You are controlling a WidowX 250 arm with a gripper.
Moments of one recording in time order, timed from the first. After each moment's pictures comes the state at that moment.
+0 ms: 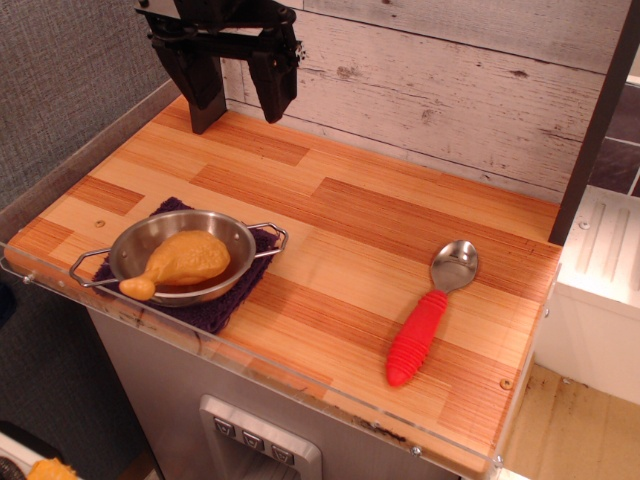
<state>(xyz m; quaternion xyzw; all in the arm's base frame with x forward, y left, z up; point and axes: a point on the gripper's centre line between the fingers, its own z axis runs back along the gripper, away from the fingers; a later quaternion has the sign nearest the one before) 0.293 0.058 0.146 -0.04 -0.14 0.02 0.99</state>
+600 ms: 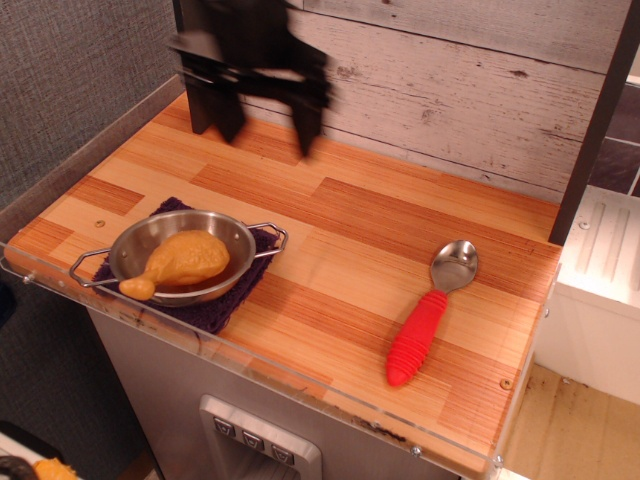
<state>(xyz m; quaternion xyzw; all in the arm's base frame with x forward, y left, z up) 0.294 0.013 0.123 -0.03 -0.12 0.00 0.99</state>
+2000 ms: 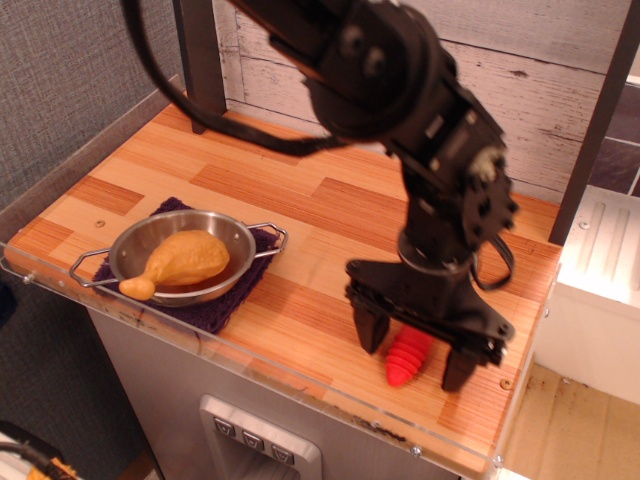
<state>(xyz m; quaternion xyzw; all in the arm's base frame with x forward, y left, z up) 0.258 -0.099 0.014 0.01 -0.06 -0.03 1.00</state>
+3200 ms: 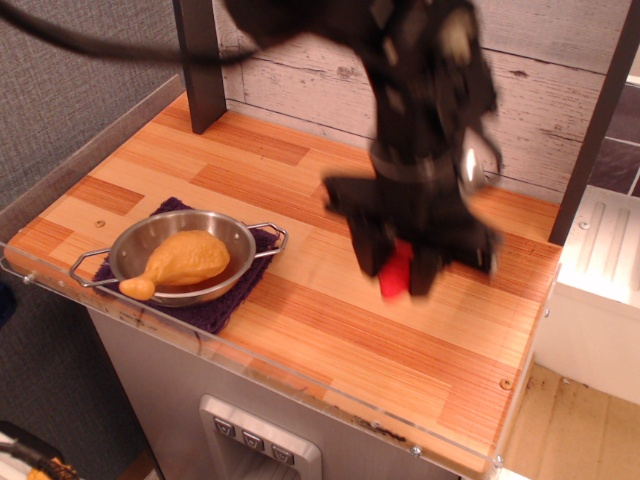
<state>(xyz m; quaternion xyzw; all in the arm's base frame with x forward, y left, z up) 0.265 -0.074 0.091 0.00 -0.12 -0.04 0.99</state>
